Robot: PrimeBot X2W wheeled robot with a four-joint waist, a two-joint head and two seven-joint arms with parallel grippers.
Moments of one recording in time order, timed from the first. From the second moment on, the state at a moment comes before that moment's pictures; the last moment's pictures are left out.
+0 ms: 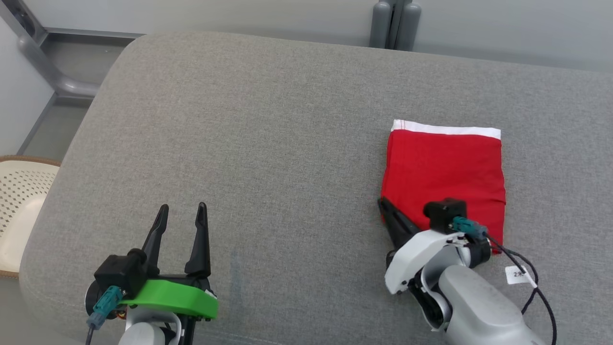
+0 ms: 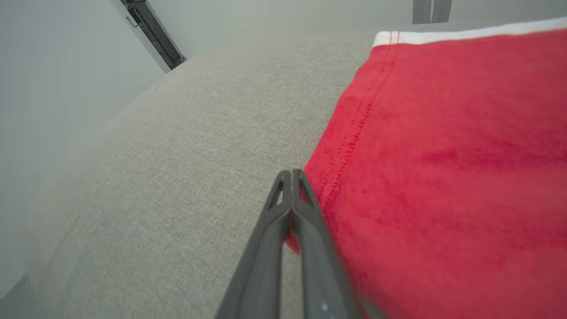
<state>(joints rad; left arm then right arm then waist) -0.11 0.05 -0.11 0.25 -0.33 -0.13 -0.26 -0.47 -0.09 0.50 0.74 0.54 0.13 -0.26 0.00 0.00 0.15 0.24</state>
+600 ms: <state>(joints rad) -0.10 0.05 -0.07 0.26 -0.31 -0.13 -0.26 -0.34 -0.17 0.28 0.45 0.42 0.13 -0.26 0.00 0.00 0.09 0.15</state>
